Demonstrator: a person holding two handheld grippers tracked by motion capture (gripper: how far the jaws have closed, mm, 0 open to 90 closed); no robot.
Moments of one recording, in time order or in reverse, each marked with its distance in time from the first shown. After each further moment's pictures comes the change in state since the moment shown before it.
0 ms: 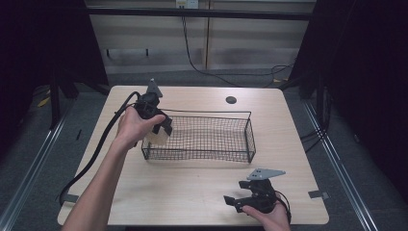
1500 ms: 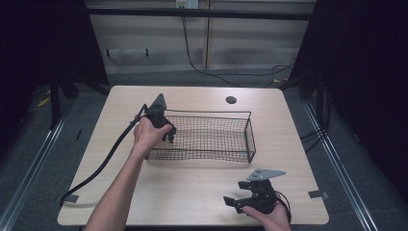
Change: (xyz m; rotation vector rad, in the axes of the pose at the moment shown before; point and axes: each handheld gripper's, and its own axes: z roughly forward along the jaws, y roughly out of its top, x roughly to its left) left arm 0.009 0.014 0.071 0.072 0.152 -0.156; right arm 0.001 0.000 -0.001 -0.002 0.019 -0.004
